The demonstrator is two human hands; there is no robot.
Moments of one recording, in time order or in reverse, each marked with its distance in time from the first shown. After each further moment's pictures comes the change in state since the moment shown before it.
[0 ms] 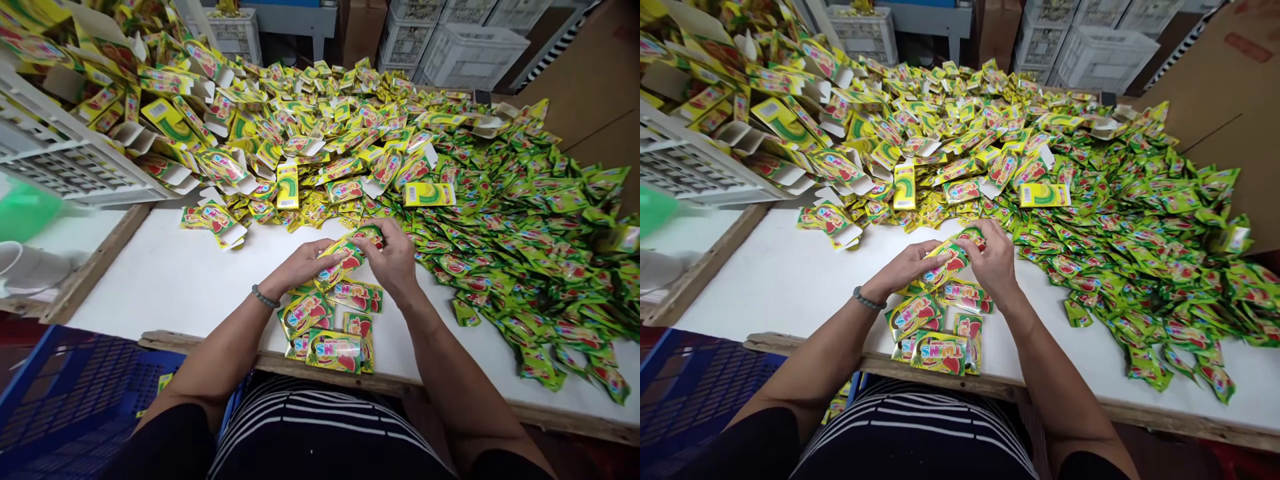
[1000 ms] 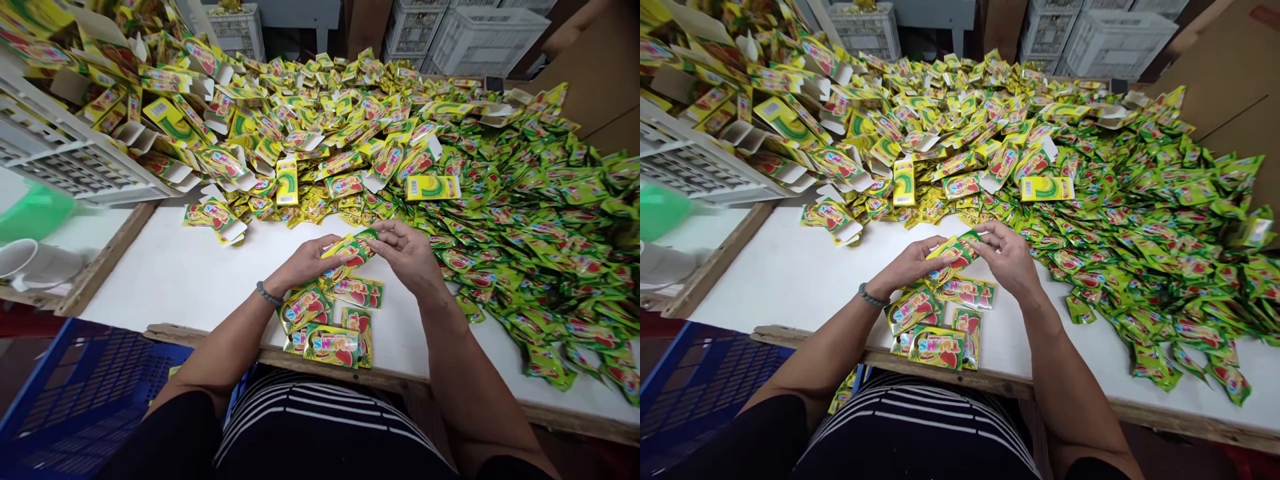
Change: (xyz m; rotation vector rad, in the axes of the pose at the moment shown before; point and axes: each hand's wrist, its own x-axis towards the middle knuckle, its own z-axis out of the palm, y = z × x) left_hand 0.006 -0.006 0.006 0.223 0.034 0.122; right_hand -0.010 0.010 -0.022 0.420 -0.265 0.373
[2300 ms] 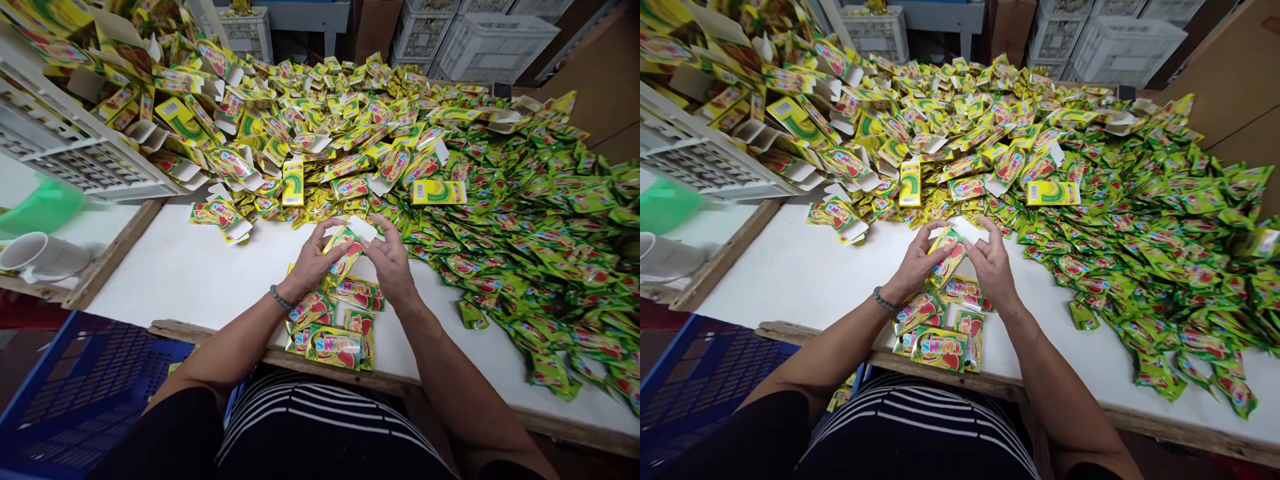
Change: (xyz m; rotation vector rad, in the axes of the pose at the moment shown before) left_hand -0.001 0.006 0.024 -0.552 0.324 -0.006; right_hand -0.009 0.007 0.038 0.057 0.058 -0.075
